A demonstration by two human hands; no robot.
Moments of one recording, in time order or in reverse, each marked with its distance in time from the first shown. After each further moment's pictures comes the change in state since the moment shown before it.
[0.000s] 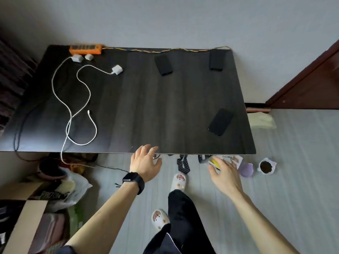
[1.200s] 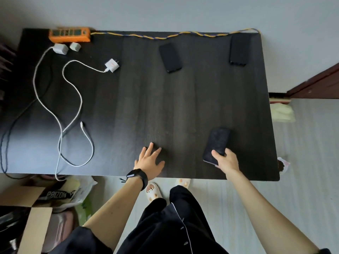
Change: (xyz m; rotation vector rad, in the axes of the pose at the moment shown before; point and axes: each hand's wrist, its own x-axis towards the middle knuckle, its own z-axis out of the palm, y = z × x) left_hand 0.149 -0.030 0.008 -0.069 -0.457 -0.154; right_hand 0.204 -0.030 0.040 0.615 -0.148 0.578
